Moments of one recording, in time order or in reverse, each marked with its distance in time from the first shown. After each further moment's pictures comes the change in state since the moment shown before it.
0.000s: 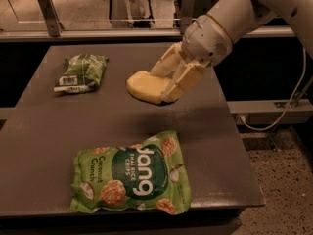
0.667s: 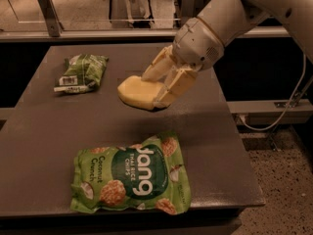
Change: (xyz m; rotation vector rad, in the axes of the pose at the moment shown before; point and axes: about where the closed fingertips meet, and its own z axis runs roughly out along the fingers) arm -0.014 0.011 0.018 -0.017 0.023 -0.033
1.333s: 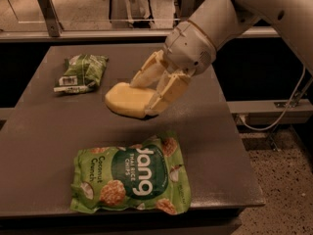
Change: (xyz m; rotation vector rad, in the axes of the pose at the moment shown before) arm -0.023 0.019 0.016 -0.076 -0.057 -0.060
